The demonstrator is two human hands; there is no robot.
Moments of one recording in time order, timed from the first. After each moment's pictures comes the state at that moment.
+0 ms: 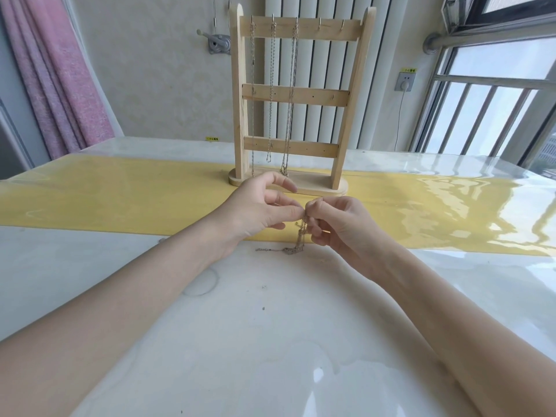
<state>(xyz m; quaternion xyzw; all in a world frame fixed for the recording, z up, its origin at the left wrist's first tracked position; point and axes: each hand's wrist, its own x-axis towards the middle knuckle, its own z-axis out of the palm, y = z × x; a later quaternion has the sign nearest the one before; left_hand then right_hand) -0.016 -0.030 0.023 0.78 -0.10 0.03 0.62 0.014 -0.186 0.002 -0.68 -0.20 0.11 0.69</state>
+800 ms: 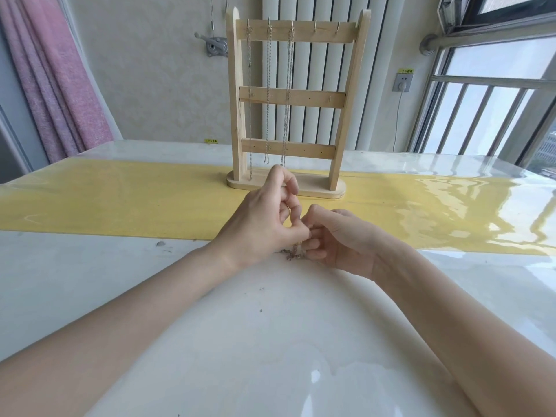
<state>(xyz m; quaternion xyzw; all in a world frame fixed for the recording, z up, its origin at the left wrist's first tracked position) -0.018 -0.042 0.008 0.84 -0.20 0.22 0.45 0.010 -0.186 0.010 -0.65 -0.11 0.26 0.71</state>
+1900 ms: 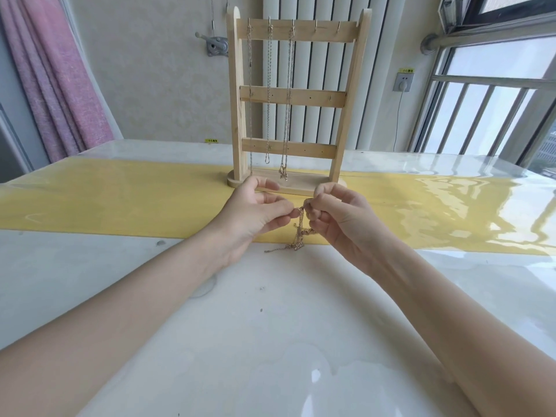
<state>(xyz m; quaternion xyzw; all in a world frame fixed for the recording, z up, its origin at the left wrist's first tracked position) -0.012 -0.038 0.014 0.65 -0.02 0.07 0.75 0.017 -0.184 0.009 -0.58 -0.14 0.12 0.80</state>
